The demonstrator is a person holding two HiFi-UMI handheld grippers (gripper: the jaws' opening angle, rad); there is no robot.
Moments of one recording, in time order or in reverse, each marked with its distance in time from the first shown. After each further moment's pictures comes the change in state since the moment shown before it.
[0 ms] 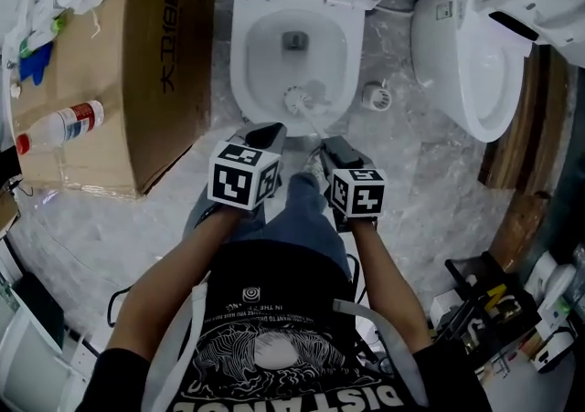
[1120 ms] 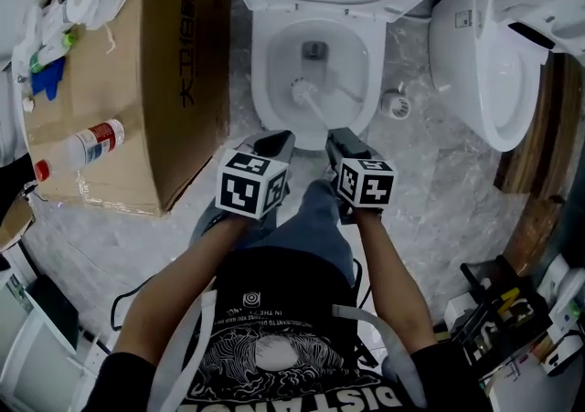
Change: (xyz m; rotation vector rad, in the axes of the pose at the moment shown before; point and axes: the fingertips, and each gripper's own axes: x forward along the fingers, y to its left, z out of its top) left arm -0.008 0.042 0.012 0.009 0.030 -0.002; right arm 0.046 0.026 0.049 0.079 -0.046 0.022
